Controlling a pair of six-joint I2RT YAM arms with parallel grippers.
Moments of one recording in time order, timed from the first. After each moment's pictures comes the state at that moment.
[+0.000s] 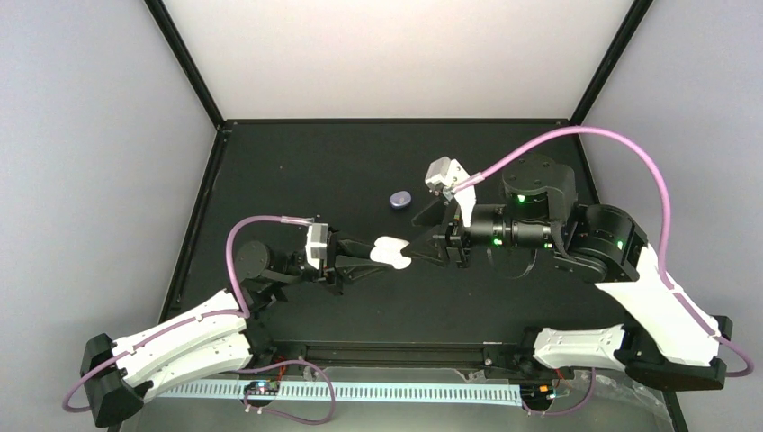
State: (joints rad) left arm -0.92 0.77 0.54 0.65 0.56 -0.33; right arm 1.06 1.14 1.75 -0.97 -0.28 0.14
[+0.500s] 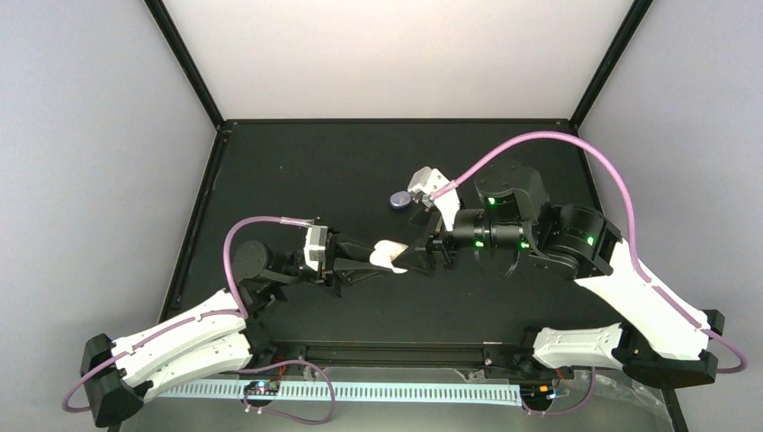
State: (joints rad) left arm -0.92 0.77 0.55 0.66 0.60 -0.33; right arm 1.06 1.15 1.66 -0.96 -0.24 0.11
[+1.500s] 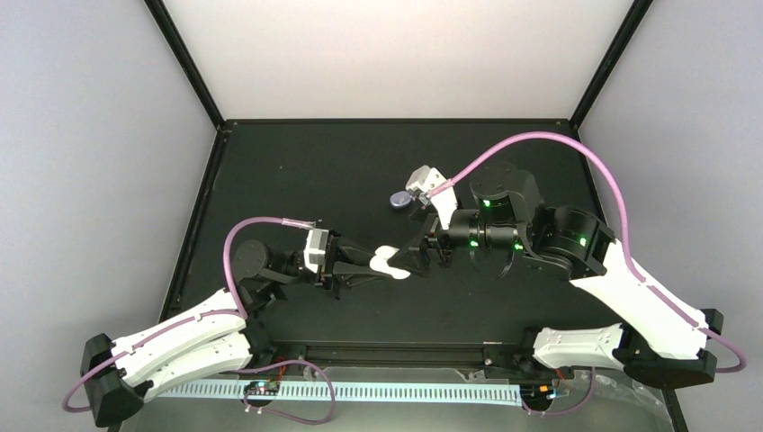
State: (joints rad) left arm -0.92 0.77 0.56 0.66 0.67 -0.32; right arm 1.06 1.15 1.62 -0.92 -0.20 0.13
